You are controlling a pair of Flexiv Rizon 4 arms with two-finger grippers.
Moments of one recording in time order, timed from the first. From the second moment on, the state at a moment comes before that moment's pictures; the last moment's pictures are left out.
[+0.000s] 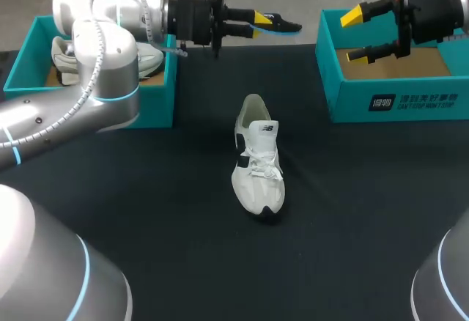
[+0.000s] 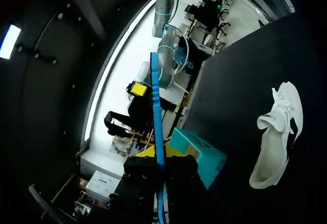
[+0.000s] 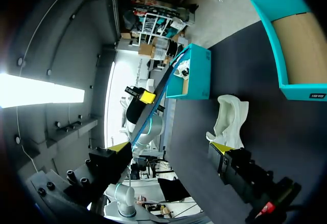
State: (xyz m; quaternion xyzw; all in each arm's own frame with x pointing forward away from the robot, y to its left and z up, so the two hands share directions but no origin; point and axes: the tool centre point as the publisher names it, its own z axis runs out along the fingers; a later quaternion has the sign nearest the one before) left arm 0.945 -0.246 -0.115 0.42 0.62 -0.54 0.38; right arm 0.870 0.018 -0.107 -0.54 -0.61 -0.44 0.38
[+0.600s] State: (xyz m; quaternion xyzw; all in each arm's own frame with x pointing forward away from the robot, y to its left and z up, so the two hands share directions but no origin) left arm 0.941 -0.247 -0.106 0.56 0.49 -0.41 0.52; right arm 0.878 0.027 -0.101 -0.53 -0.60 -0.45 0.38
